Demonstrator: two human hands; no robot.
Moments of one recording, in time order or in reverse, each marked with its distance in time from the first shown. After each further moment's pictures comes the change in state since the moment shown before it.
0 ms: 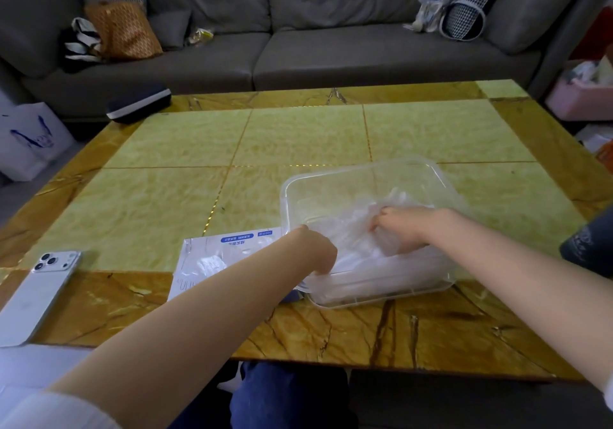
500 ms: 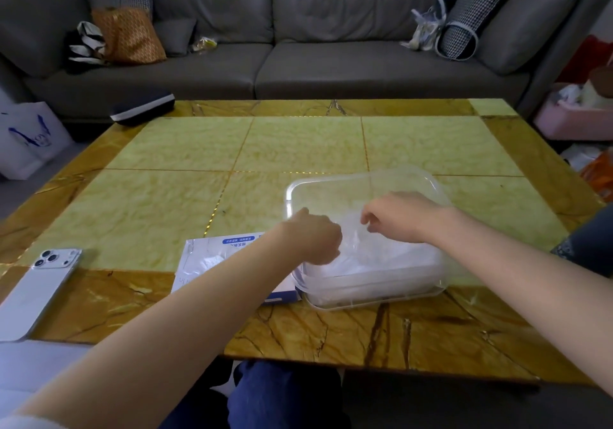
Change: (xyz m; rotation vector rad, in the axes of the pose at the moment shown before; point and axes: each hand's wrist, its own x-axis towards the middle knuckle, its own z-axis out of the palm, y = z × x) left_hand -0.035 -0.014 -0.013 -0.177 0.332 0.034; right_hand -0.039 -0.026 -0.037 0.007 0.263 0.048
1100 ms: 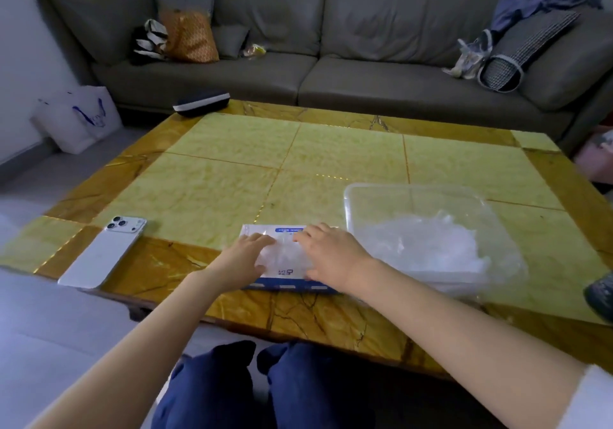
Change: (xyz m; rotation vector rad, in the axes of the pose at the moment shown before) left_hand -0.103 -0.112 0.130 -0.621 0.215 -0.344; right_hand 0.008 -0.169 0.020 -0.105 0.209 -0.347
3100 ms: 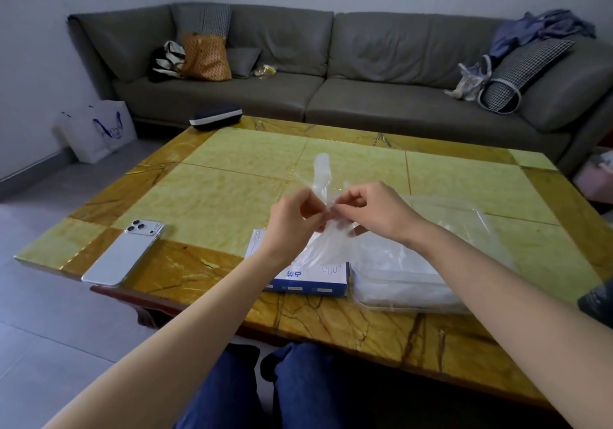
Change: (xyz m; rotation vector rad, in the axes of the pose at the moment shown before) left_hand -0.024 0.094 -0.043 -0.807 0.574 0.216; right_hand -0.033 0.036 -0.065 1.019 0.293 0.222
